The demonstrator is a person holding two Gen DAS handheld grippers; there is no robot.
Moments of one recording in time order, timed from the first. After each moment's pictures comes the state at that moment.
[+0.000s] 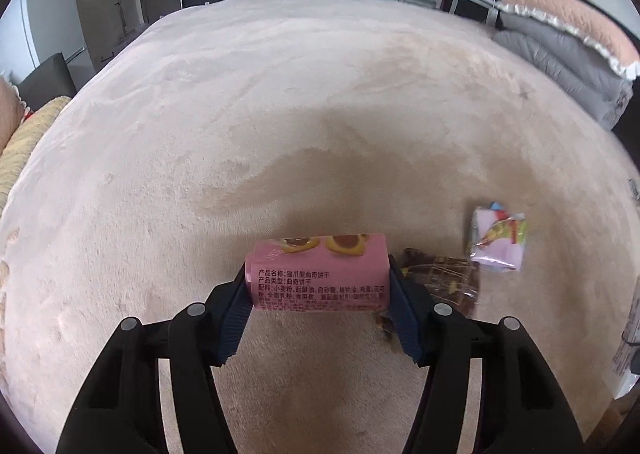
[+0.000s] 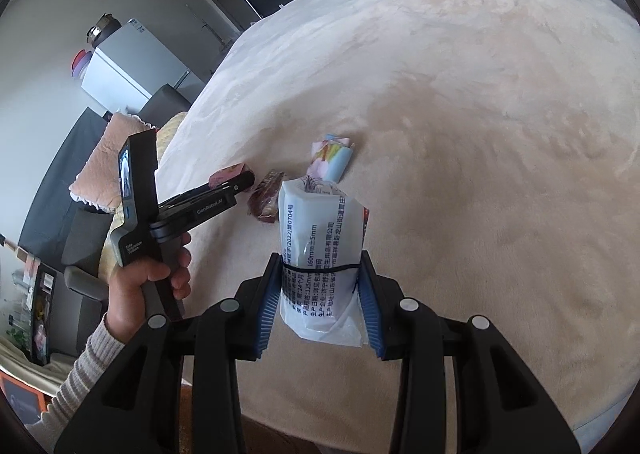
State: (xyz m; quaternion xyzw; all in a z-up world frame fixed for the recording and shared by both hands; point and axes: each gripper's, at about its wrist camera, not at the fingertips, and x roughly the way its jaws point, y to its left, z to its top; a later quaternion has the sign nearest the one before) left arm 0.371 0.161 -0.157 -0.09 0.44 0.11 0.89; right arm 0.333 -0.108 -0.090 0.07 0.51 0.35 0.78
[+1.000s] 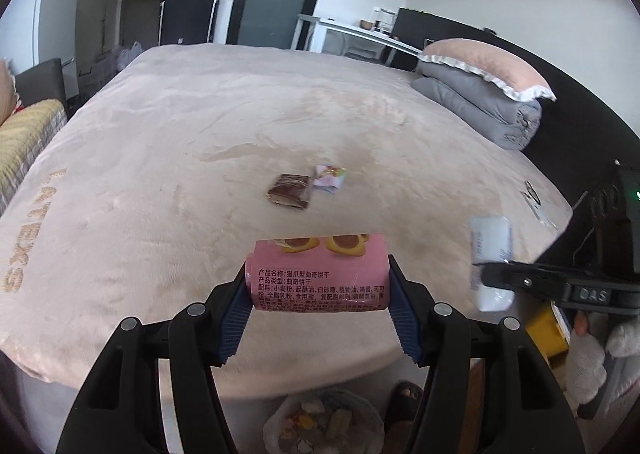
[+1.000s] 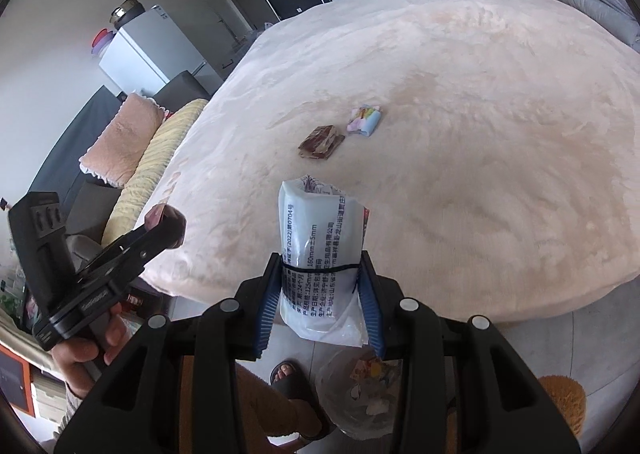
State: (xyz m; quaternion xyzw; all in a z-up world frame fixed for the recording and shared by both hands) left arm 0.142 0.066 -0.049 -0.12 0.35 0.02 0.93; right arm 0.210 -0.144 -0.039 0.04 0.49 0.36 0.79
